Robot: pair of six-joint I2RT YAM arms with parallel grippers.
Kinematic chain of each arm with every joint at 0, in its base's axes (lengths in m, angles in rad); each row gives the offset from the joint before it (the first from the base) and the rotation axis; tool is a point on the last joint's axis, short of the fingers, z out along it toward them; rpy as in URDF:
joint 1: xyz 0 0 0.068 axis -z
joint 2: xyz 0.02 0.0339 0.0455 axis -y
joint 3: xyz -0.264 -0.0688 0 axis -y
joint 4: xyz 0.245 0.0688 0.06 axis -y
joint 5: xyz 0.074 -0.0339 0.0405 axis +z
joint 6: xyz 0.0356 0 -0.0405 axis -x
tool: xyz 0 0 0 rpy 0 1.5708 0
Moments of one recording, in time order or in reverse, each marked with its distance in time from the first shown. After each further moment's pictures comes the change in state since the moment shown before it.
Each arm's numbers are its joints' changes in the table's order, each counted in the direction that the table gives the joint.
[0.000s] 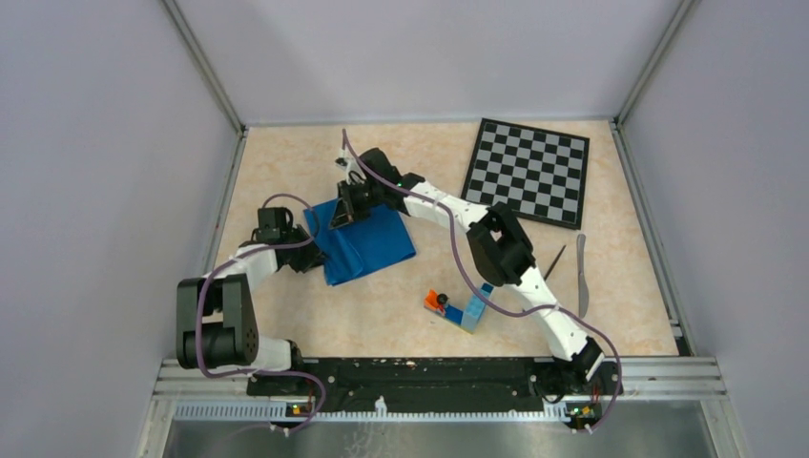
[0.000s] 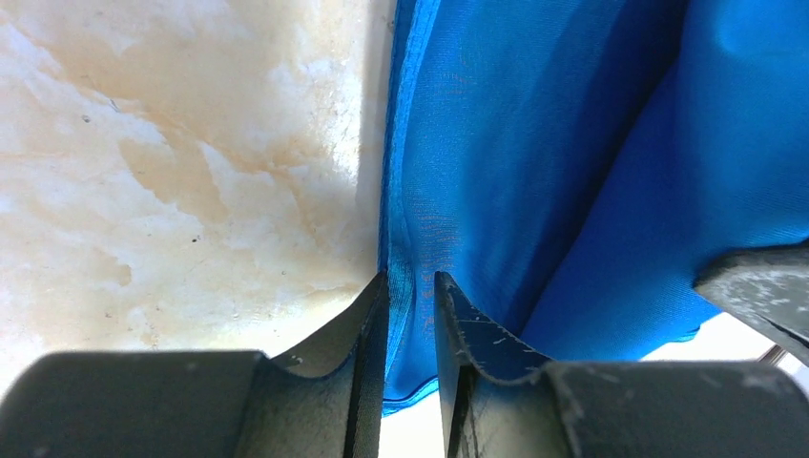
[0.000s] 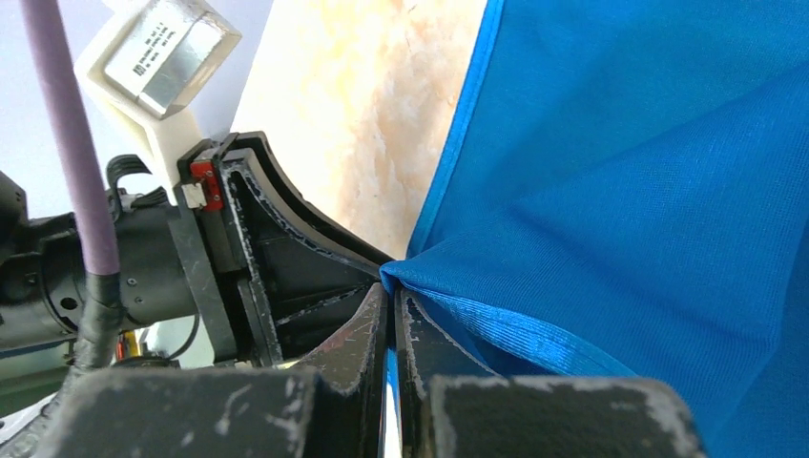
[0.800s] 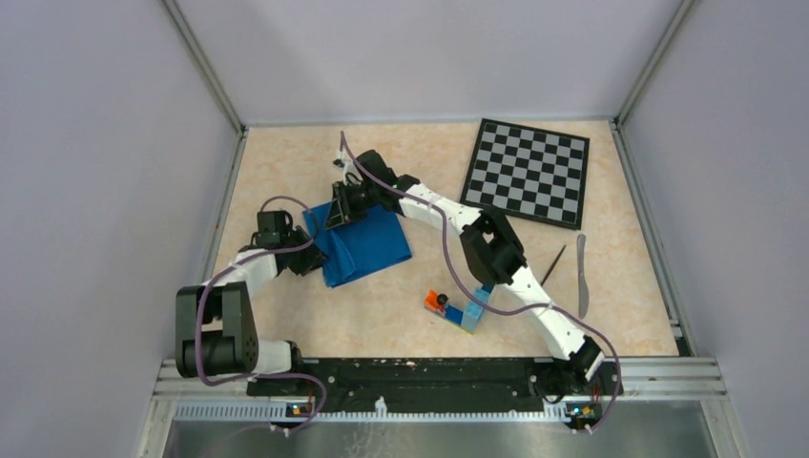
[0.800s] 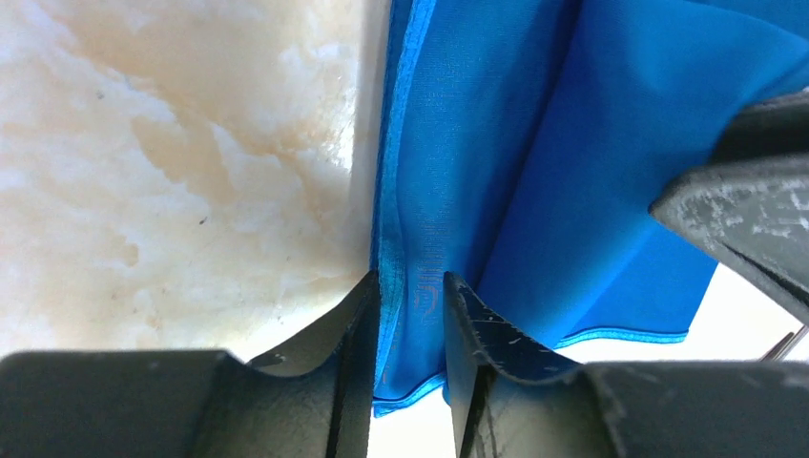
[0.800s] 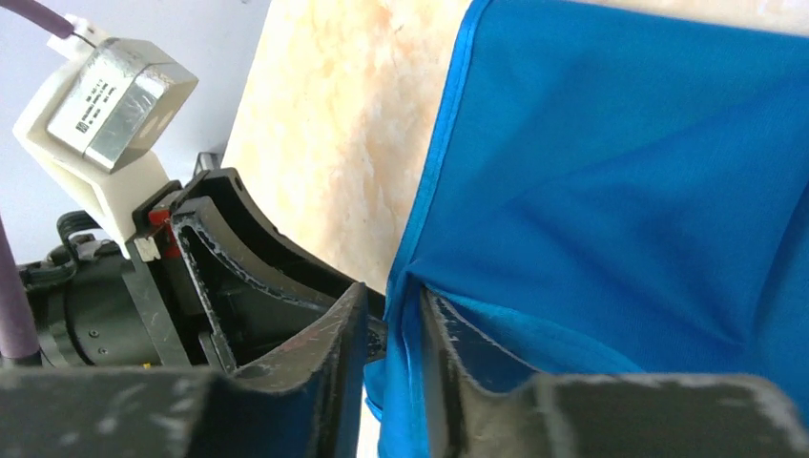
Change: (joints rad) left arm 0.000 0.033 -0.032 0.023 0.005 0.016; right arm 0.000 -0.095 0.121 -0.013 0.007 -0.026
